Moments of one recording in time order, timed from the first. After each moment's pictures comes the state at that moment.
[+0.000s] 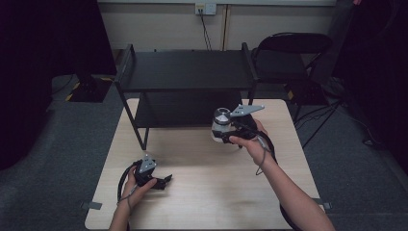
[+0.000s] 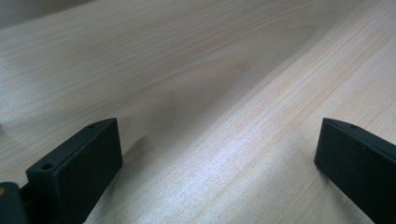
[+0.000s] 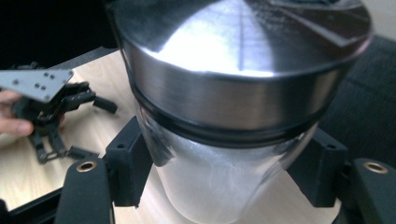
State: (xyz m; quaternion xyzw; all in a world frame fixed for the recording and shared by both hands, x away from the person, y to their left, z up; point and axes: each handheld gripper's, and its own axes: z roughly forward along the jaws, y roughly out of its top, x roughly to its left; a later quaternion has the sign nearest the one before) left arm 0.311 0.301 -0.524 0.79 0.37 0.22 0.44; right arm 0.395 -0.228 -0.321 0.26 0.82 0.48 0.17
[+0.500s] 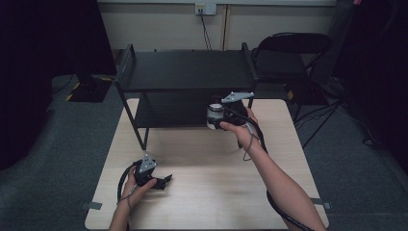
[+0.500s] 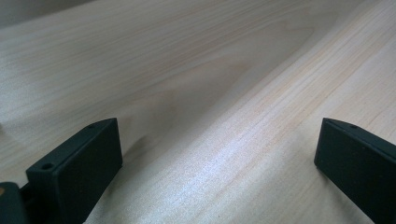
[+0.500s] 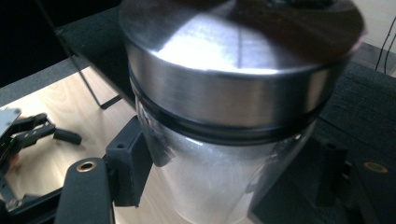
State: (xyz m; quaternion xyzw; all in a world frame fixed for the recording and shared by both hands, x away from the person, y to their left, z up) left arm 0.311 0.301 -0.524 0.79 0.37 0.22 0.44; right arm 0.425 -0.195 -0.312 0.29 0.81 0.46 0.20
